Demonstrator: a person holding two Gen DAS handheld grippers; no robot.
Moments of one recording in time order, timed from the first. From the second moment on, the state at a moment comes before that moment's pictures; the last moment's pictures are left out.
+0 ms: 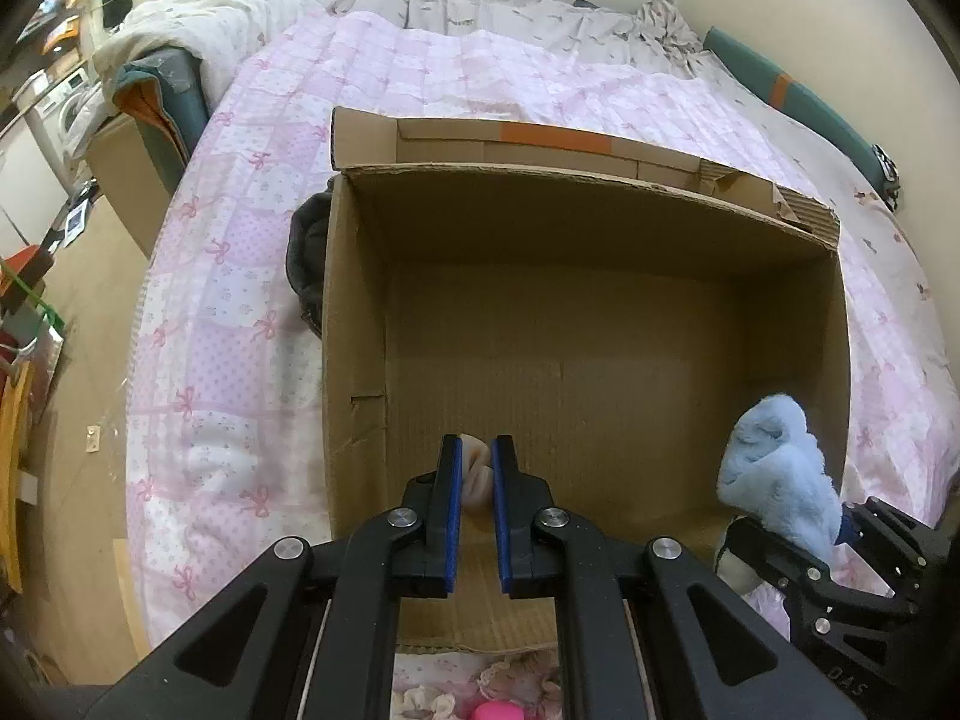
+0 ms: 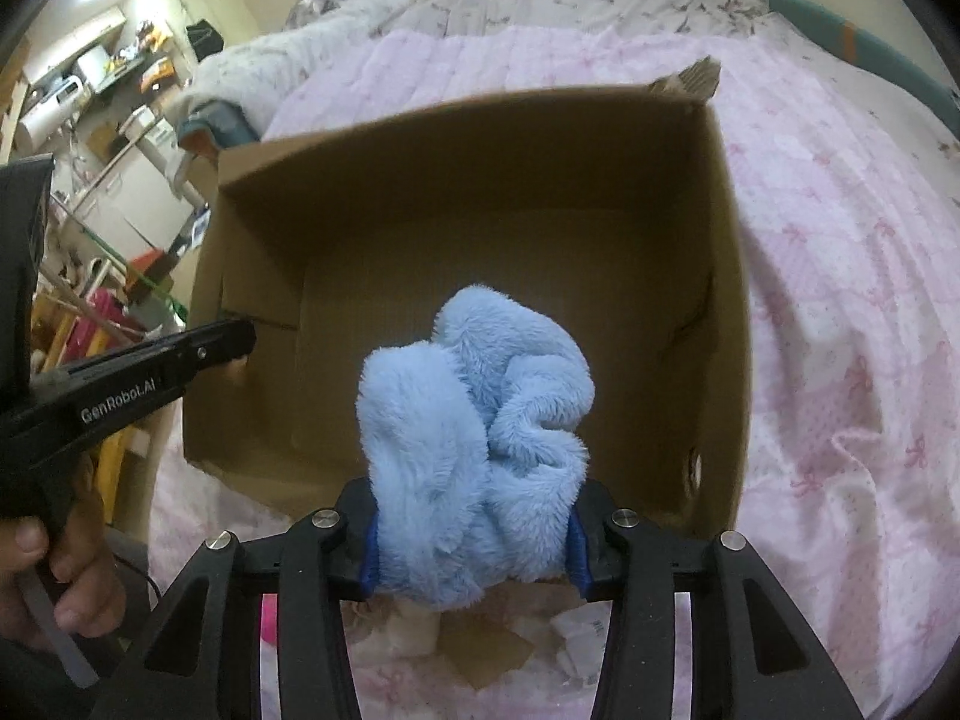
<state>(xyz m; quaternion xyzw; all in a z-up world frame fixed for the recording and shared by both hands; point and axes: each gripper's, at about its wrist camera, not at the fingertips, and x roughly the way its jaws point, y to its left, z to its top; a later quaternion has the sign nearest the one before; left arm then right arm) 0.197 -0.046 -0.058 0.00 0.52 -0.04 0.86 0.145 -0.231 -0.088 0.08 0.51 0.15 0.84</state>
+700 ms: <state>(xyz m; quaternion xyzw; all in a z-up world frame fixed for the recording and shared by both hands) 0.194 -0.050 -0.066 0.01 0.52 -0.03 0.85 0.145 -0.236 -0.087 0.09 0.52 0.15 0.84</state>
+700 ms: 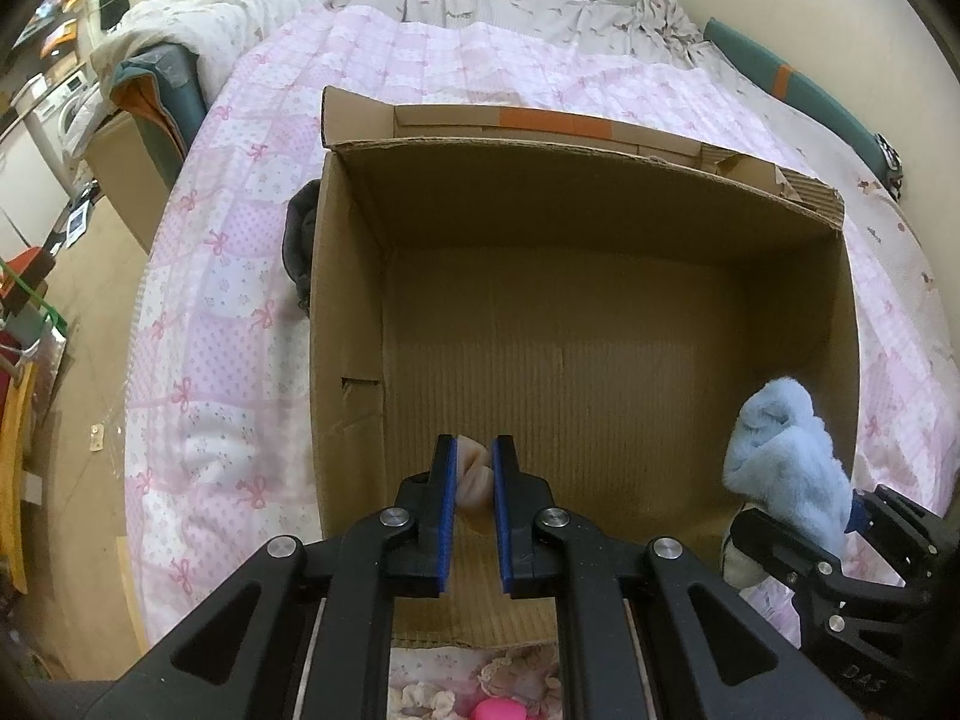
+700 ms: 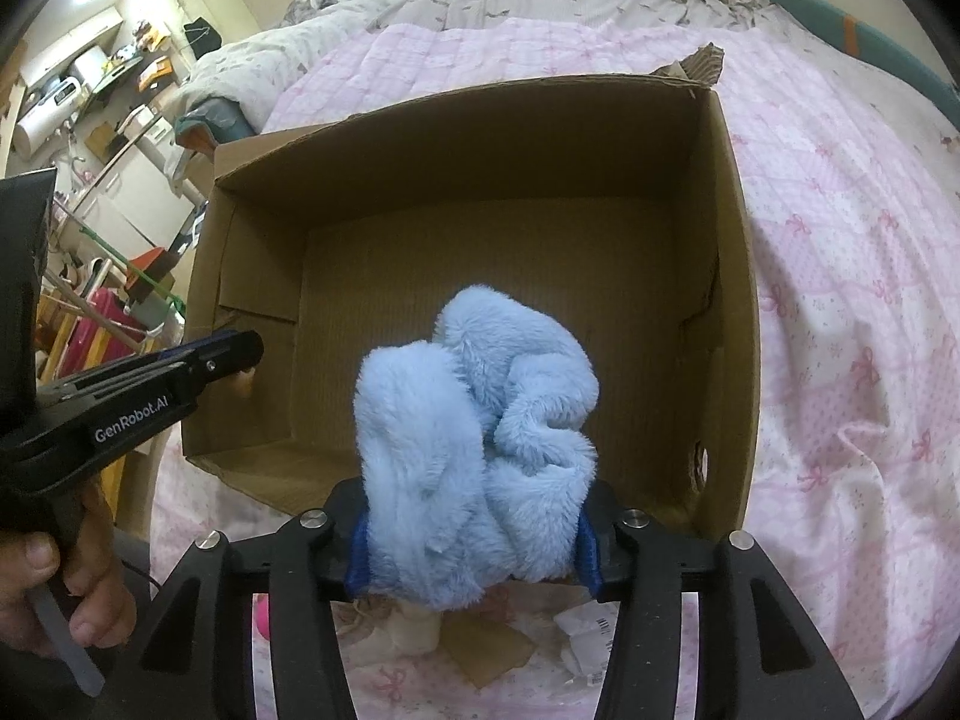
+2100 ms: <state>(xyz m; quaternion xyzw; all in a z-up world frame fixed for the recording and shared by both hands) 0.160 -0.036 -0.024 0.01 0.49 -0.05 0.87 0.137 -0.259 -0.068 0.14 0.48 0.13 0.86</state>
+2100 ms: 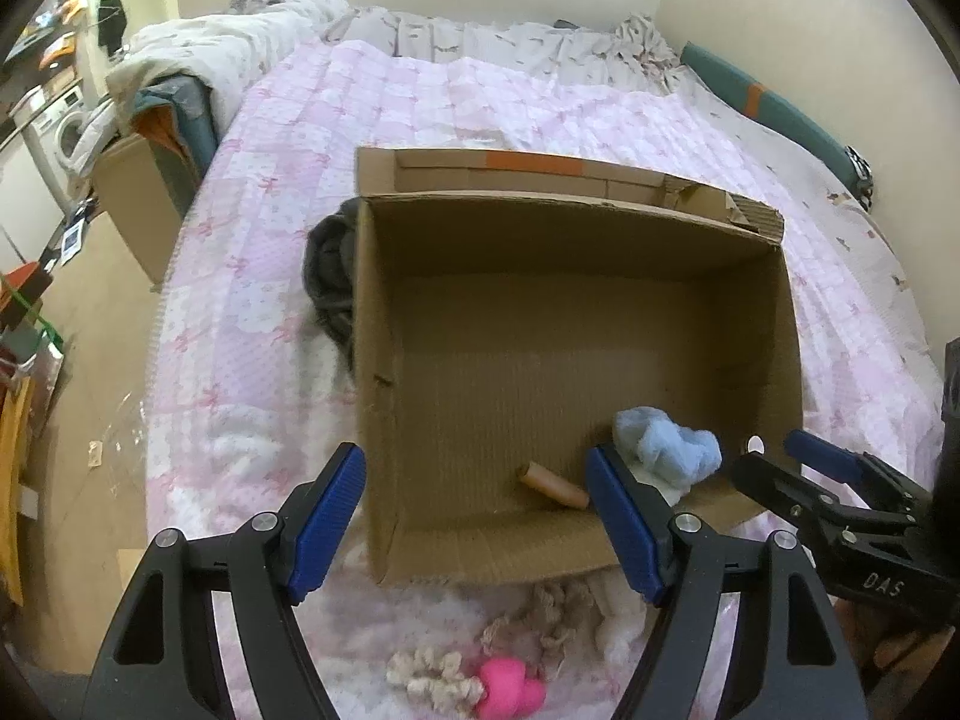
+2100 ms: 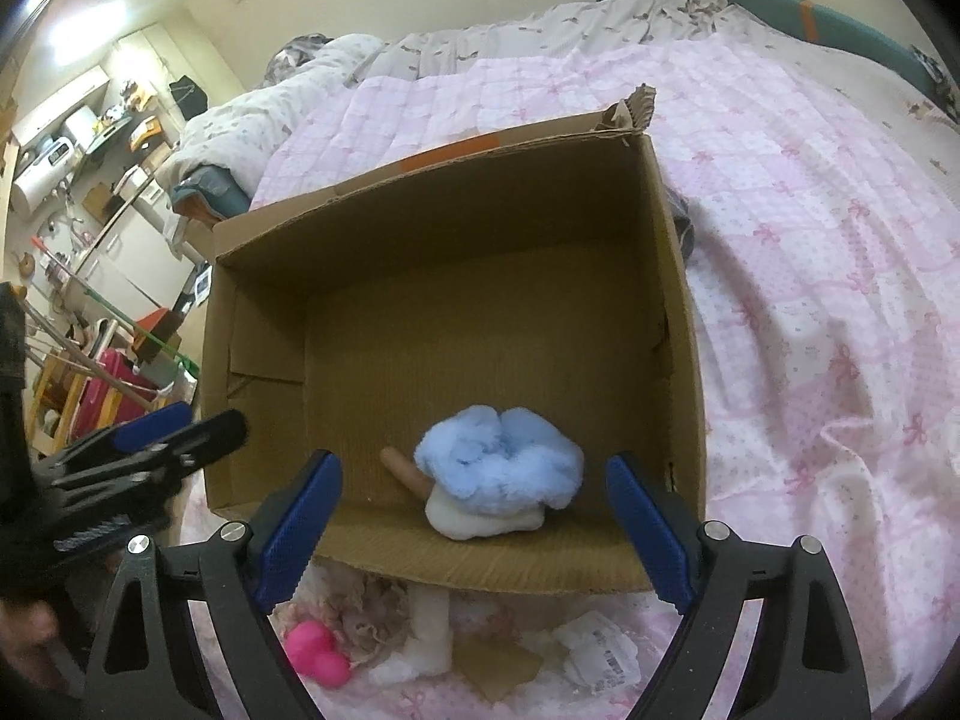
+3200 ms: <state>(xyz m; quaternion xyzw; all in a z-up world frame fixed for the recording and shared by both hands) 0.084 0.015 -0.038 -0.06 0.54 0.01 0.84 0.059 -0.255 -0.048 0.14 0.47 0.14 0.86</state>
